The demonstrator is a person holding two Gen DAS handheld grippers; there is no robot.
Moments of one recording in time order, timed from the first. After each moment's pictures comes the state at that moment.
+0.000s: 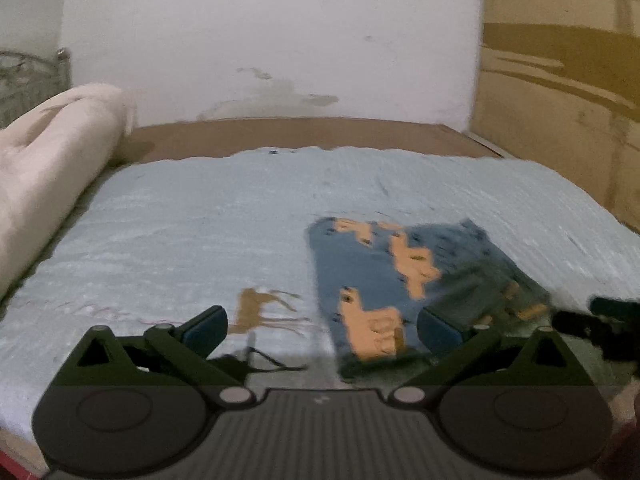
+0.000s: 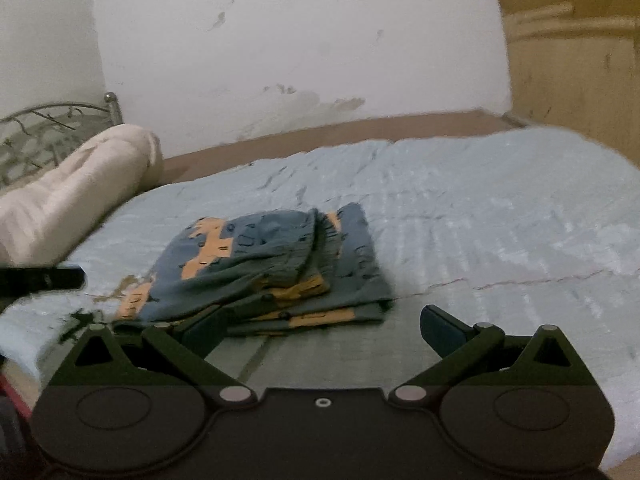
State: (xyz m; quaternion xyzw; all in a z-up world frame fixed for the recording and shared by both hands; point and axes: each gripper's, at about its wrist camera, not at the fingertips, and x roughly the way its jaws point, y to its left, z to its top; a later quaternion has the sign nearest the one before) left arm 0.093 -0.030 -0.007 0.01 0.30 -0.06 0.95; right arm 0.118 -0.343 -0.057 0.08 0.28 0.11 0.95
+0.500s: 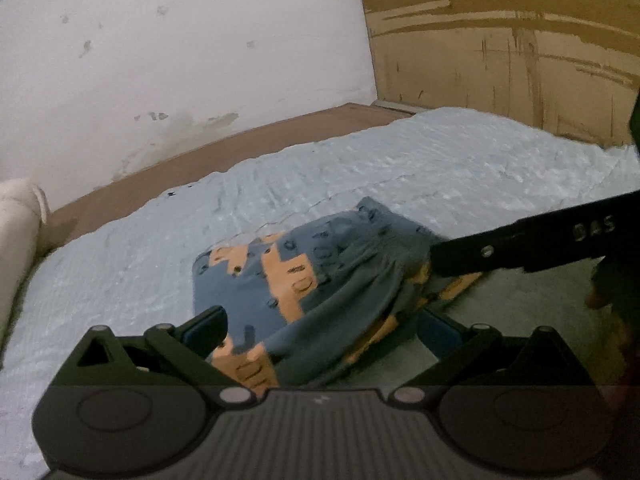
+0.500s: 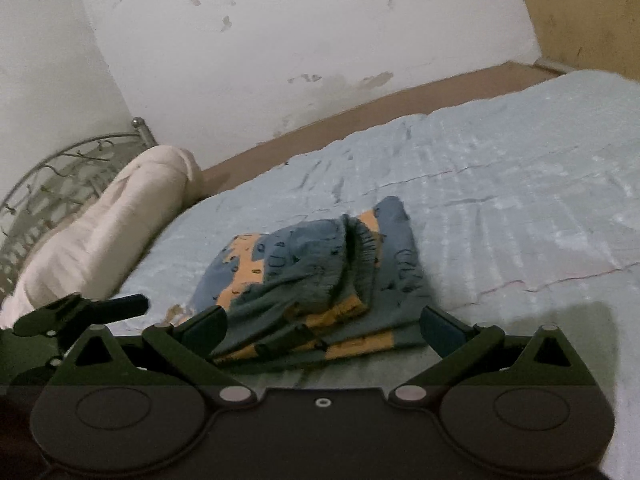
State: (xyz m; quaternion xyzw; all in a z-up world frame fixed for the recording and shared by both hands) left arm 0.110 -0.122 -0.024 0.14 0.28 -0.16 0.94; right arm 0.160 -0.361 -0.054 0.18 0.31 0.18 0.92
